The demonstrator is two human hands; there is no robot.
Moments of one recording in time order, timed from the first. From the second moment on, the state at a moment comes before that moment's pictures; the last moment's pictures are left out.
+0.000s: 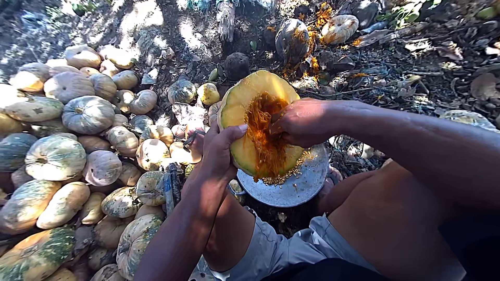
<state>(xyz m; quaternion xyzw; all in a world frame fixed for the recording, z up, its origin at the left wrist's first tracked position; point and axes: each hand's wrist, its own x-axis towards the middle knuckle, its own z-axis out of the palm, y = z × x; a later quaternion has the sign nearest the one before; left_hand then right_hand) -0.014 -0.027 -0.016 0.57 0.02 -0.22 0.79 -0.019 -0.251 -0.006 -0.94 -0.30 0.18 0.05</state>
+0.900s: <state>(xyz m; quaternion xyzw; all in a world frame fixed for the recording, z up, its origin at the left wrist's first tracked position) -0.016 -0.022 -0.012 0.61 -0.10 -0.10 0.78 -0.039 -0.260 -0.021 -0.93 -0.29 -0.08 0.23</state>
